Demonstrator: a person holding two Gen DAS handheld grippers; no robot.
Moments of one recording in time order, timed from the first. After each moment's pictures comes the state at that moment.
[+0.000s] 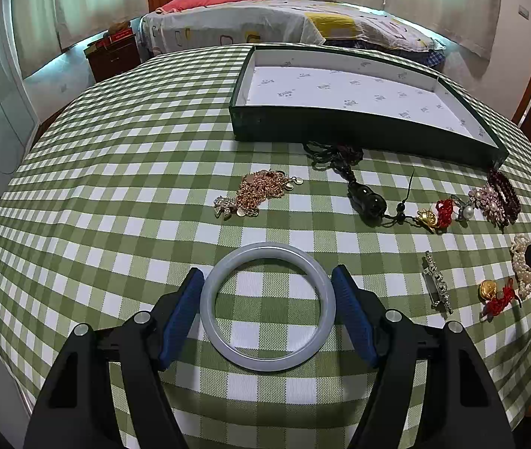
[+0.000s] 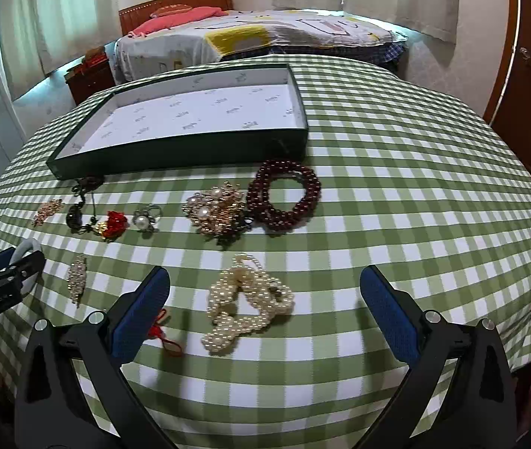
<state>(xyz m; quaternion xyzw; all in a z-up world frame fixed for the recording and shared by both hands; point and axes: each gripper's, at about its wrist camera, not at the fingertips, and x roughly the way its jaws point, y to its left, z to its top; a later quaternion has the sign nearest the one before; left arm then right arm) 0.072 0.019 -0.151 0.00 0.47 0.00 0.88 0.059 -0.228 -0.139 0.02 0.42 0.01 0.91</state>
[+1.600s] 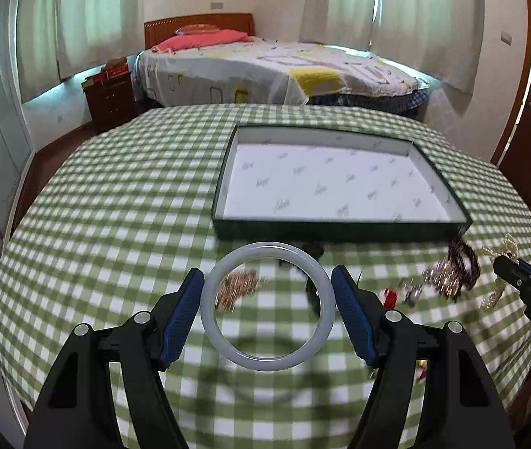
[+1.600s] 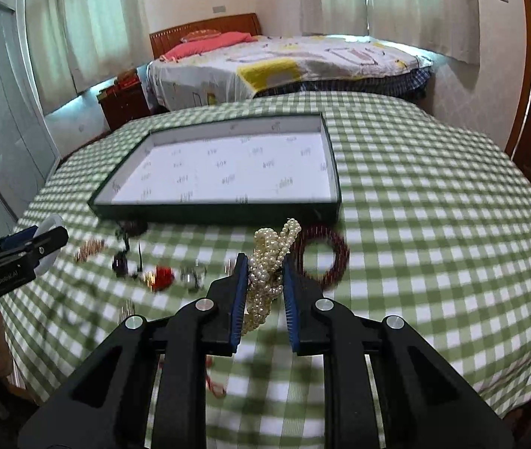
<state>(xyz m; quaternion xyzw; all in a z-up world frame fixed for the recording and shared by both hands) 0.094 0.007 -0.083 -0.01 0.39 -0.02 0.92 0.079 -0.226 -0.088 0.04 0.36 0.07 0.93</state>
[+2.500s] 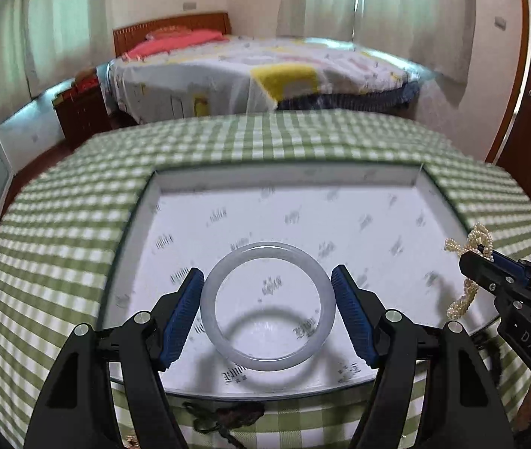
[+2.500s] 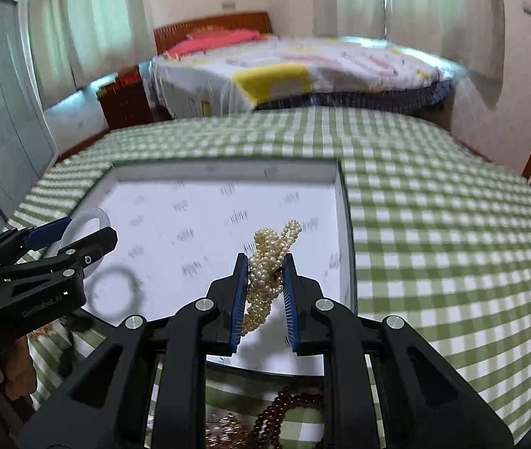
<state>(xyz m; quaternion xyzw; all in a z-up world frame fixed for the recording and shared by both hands) 0.231 -0.051 -0.116 0.01 0.40 -0.05 0.91 0.223 -0.229 -0.121 0.02 0.39 0.09 0.91</state>
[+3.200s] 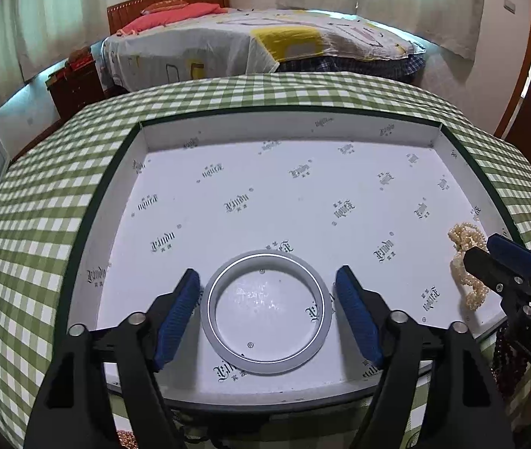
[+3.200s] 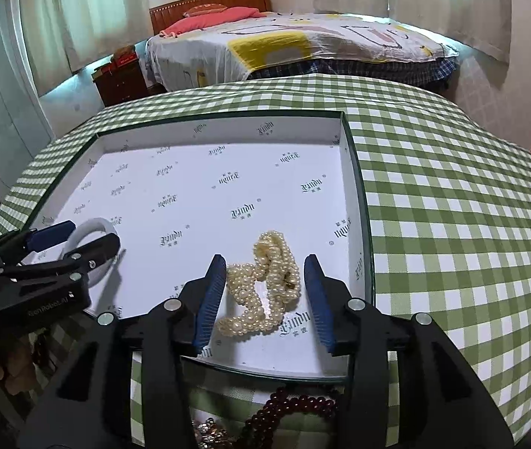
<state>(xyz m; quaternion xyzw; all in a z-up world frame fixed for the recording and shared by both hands) 0.239 -0.054 -0.146 0.02 0.44 -0.04 0.90 0.228 -0.227 -0.141 0.02 0.42 0.09 0.90</state>
